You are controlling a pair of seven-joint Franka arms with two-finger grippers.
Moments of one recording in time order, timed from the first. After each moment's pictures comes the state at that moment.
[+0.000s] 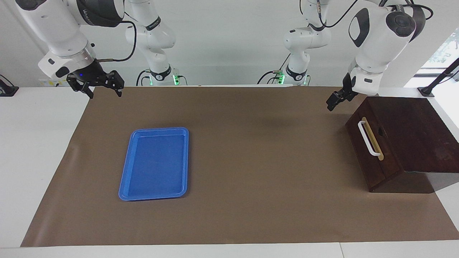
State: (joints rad) left arm -0.06 -0.02 -0.10 -1.72 0.01 1.58 -0.30; right arm -0.12 -0.02 0.06 -1.62 -0.03 1.49 -0.12
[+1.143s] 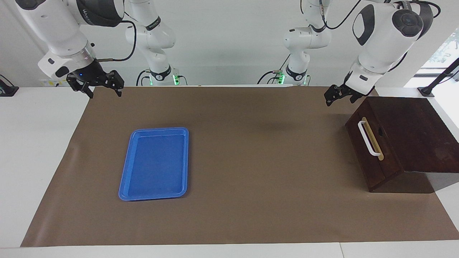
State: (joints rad) left arm 0.00 0.01 -0.13 -1.65 0.01 1.52 -0.17; right arm -0.12 -0.02 0.06 -1.62 -0.03 1.49 -0.12
